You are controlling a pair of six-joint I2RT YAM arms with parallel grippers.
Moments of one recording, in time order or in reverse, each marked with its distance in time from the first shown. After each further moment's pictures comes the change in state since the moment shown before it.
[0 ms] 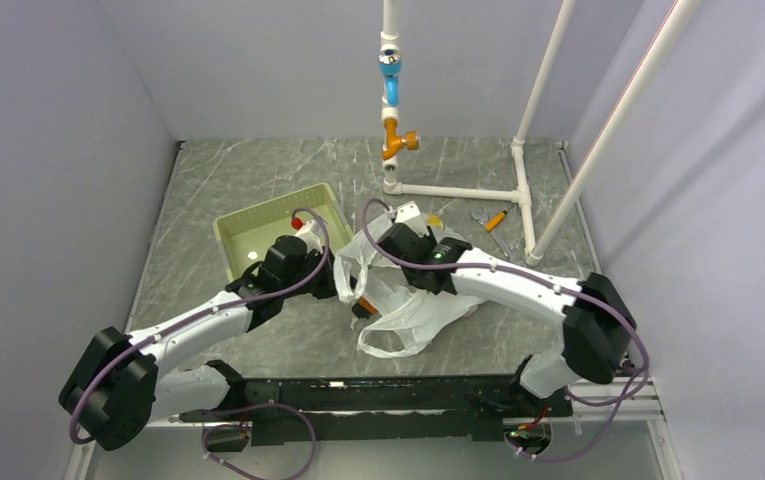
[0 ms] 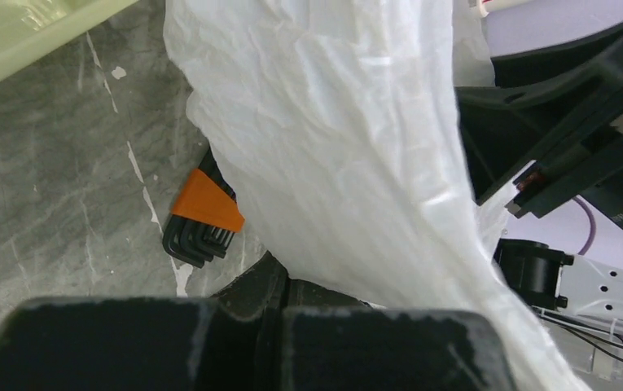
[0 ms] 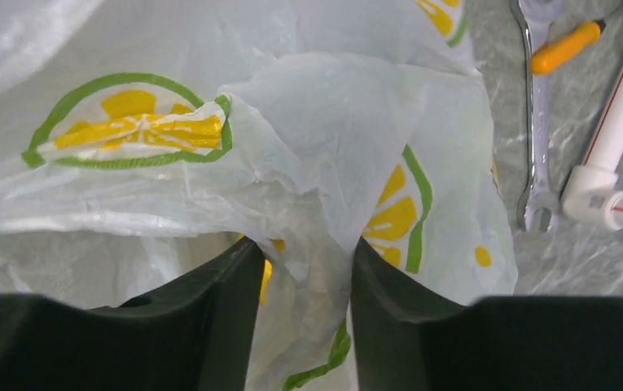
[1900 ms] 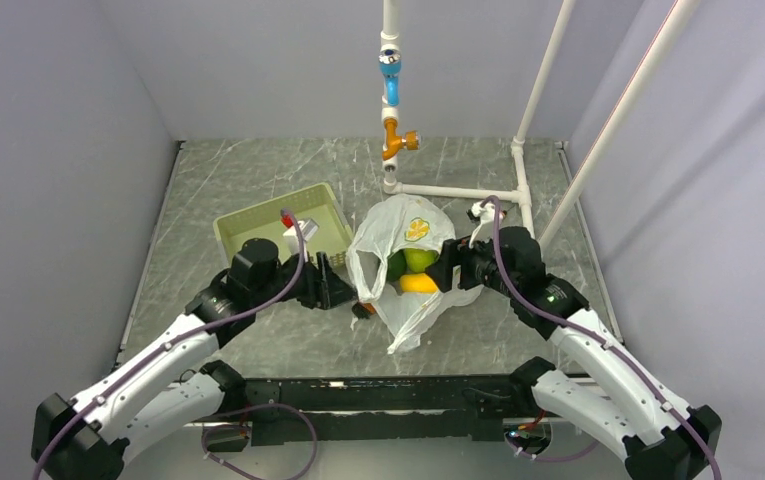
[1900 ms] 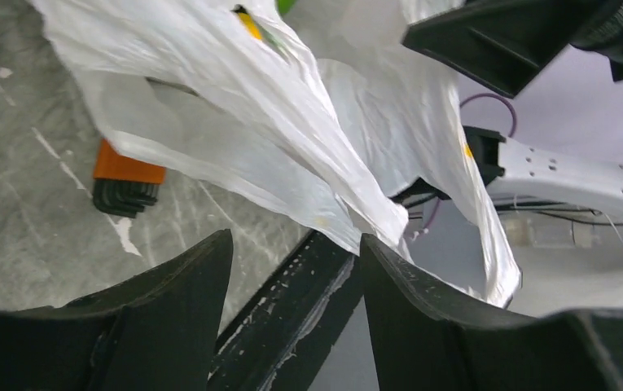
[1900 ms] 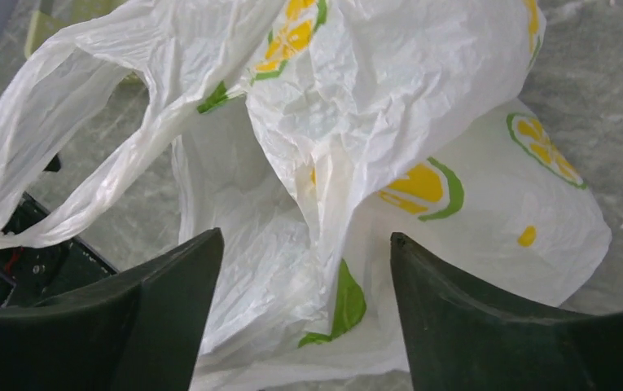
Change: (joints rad) left arm 0.024 -0.293 0.065 -0.257 0.196 0.156; right arm -0.374 -0.732 -0.398 0.295 -0.739 -0.067
